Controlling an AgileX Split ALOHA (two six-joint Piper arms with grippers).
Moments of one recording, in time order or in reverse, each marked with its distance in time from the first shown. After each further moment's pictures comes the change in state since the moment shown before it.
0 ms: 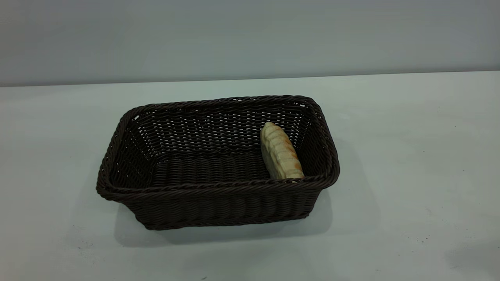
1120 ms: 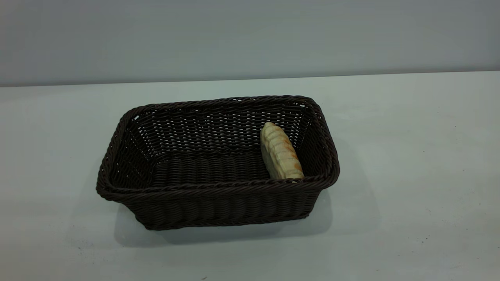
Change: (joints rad) left arm 0.000 -0.615 0.577 -0.045 0.000 -0.005; right arm 0.000 -0.734 0.418 0.141 -0.042 -0.099
